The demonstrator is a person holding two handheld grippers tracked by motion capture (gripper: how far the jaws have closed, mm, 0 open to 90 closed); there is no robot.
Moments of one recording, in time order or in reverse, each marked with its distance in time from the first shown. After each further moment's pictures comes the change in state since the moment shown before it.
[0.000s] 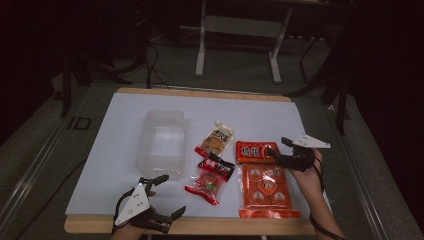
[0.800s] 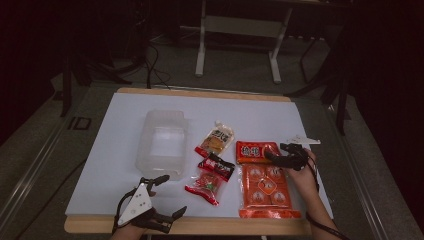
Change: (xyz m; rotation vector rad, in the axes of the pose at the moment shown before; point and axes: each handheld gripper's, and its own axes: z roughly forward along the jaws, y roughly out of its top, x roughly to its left) left arm 0.000 -0.002 0.003 0.037 0.013 0.026; right arm -0.024 -0.029 0.037 0.157 -0.005 0.123
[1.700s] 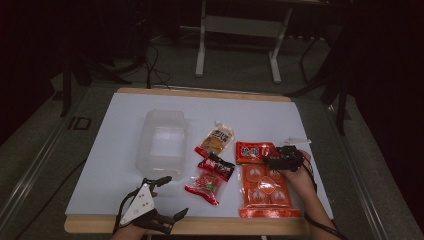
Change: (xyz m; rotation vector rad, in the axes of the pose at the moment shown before) left arm -0.002 -0.001 0.003 0.016 -0.028 -0.003; right arm 0.003 -0.006 0.016 0.112 -0.018 -0.078
